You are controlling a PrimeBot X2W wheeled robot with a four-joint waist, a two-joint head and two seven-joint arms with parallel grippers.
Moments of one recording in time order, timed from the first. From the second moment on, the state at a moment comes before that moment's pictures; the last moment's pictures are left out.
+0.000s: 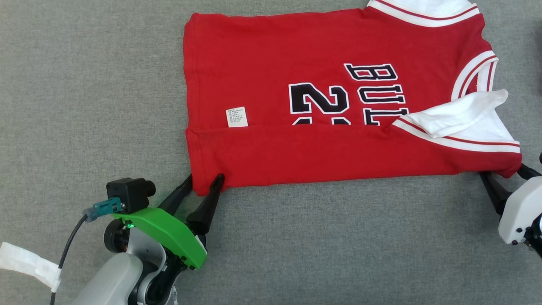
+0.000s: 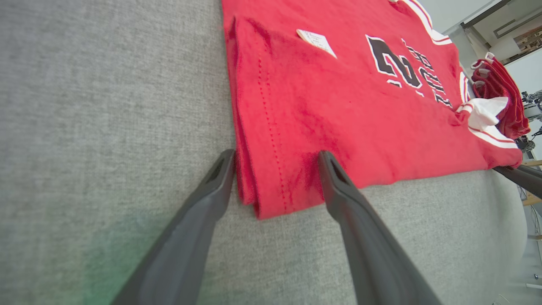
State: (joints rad) left arm -0.30 0.40 -0.62 0.10 -0.99 0.07 0.03; right arm -0.10 -0.43 -0.10 -0.04 0.40 0.13 0.50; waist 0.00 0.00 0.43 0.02
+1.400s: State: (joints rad) left arm -0.22 0.65 -0.61 -0.35 -0.94 0.22 0.23; right arm -0.05 -0.99 -0.12 -0.28 0.85 0.13 0.62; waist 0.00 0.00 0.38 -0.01
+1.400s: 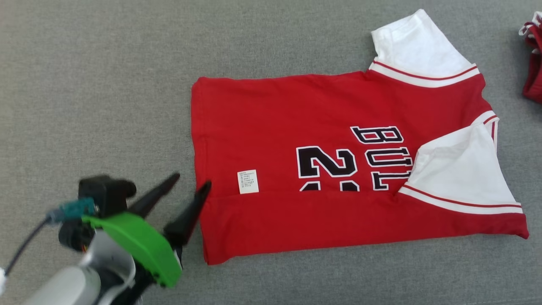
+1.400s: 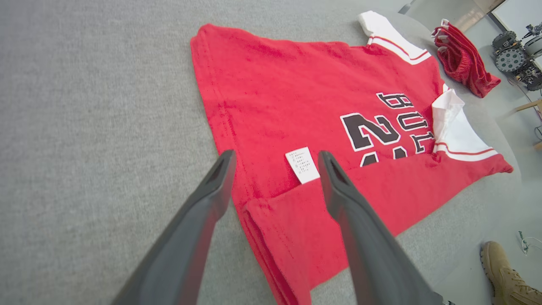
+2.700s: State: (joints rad) left arm -0.90 0.31 -0.70 0.33 -0.88 -0.05 0.22; right arm -0.98 -0.63 0.27 0.37 0.45 0.13 0.43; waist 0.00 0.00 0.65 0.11
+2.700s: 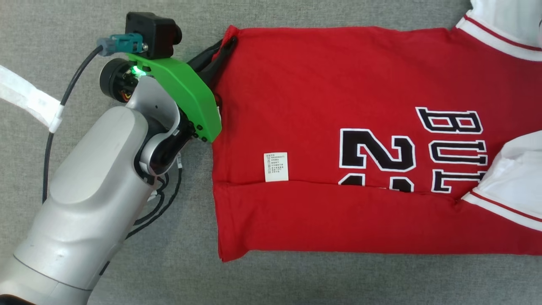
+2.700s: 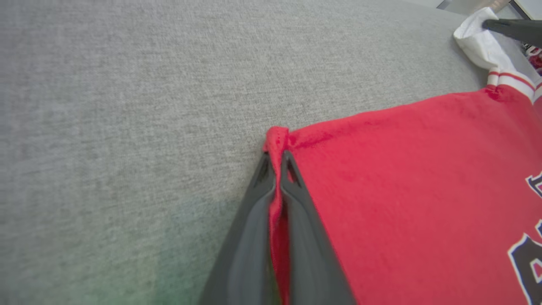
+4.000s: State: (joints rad) left arm -0.30 0.50 -0.63 -0.05 -0.98 0.14 0.04; right arm -0.11 -0.50 0.06 0.00 0.61 0.13 0.13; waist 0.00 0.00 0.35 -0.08
